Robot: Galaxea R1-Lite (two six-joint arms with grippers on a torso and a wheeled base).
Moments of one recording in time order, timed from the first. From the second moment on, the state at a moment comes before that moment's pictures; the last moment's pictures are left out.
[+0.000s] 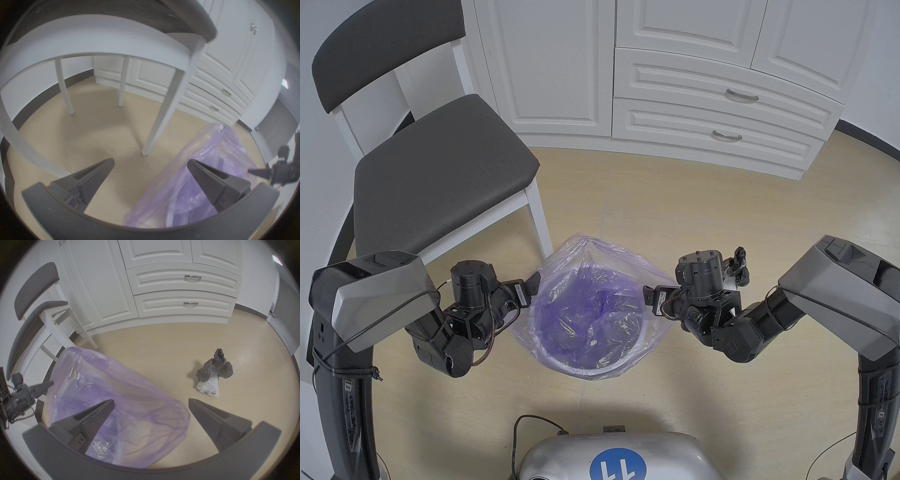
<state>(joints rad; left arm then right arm) -0.30 2.34 -0.90 -1.22 0.14 -0.31 0.55 2.29 -1.15 -0.72 -0.41 0.35</state>
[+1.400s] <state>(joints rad) -0.26 2.50 -1.11 -1.21 0.22 -0.38 0.47 2.50 -1.32 -0.91 -0.41 0.39</state>
